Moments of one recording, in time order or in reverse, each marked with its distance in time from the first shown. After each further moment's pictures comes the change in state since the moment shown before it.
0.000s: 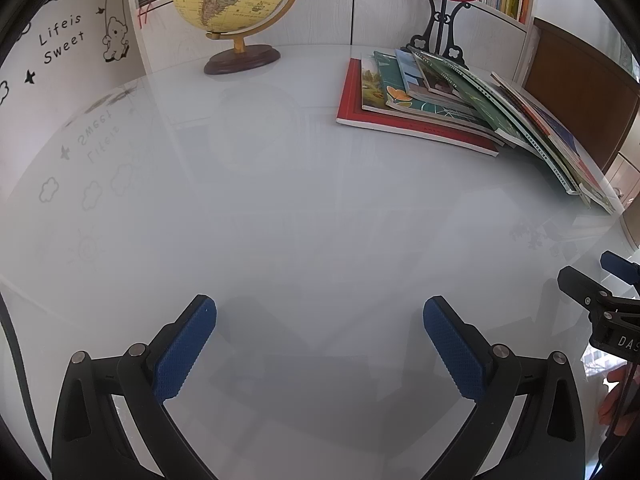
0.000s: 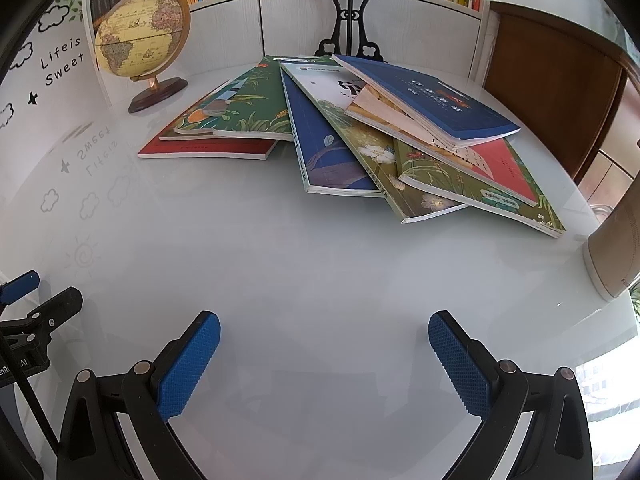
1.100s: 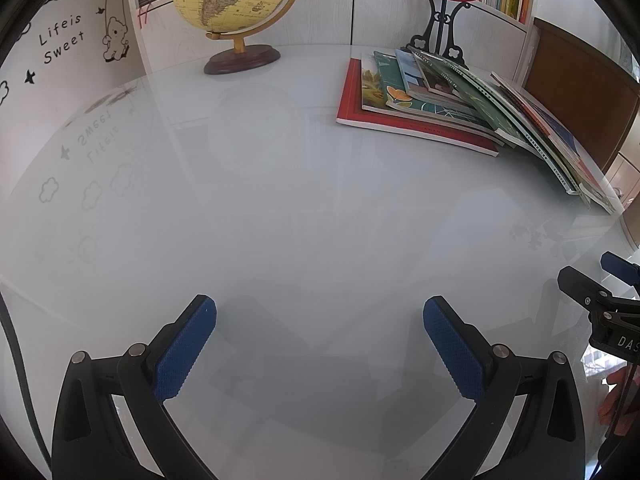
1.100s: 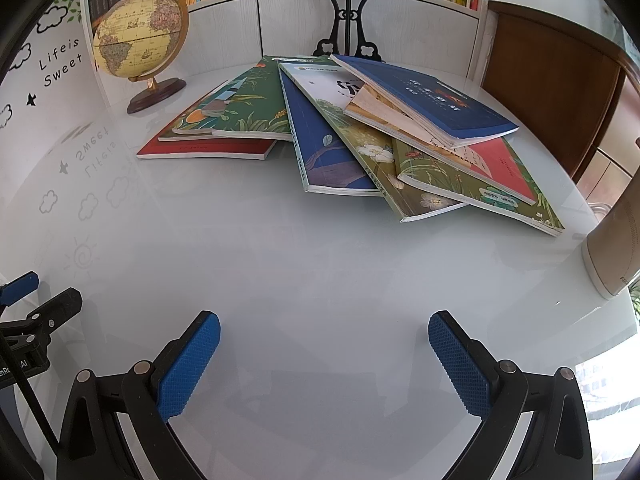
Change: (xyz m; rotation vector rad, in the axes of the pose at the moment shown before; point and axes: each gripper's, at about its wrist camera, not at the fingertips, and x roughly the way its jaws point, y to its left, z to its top) left arm 0.000 0.000 0.000 0.000 0.000 0.000; right arm 0.001 0.000 0.000 0.005 0.000 -0.004
